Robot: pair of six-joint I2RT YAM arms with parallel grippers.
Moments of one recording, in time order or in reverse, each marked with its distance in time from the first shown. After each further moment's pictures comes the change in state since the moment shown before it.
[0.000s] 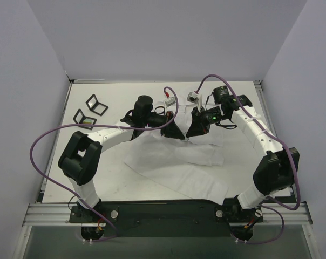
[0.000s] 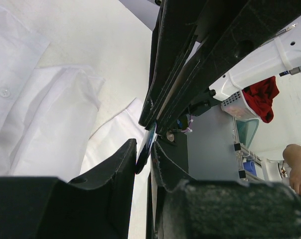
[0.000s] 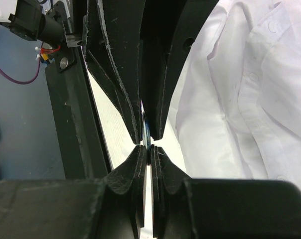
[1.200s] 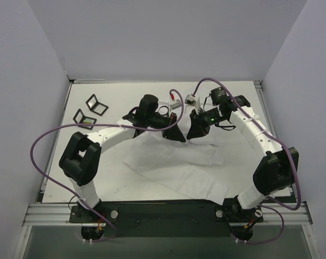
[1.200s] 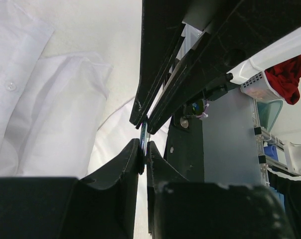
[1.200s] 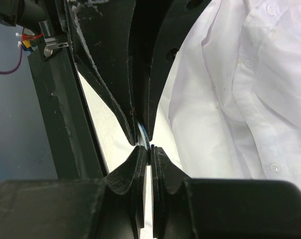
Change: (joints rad) left arm -0.035 0.000 0.085 -0.261 -0.033 0.230; right arm 0.021 0.000 0.000 -0.022 0.079 -0.020
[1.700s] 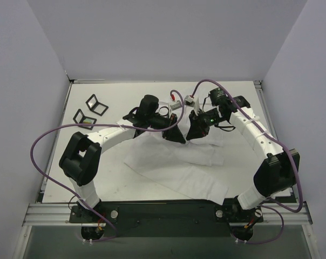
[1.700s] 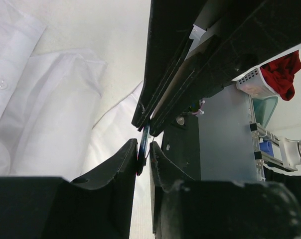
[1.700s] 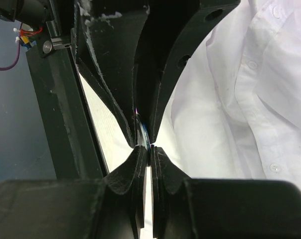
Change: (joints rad) left arm -0.003 0.000 0.000 -0.019 0.019 0.006; right arm 0.021 -0.016 0.000 -0.006 0.023 -0.006
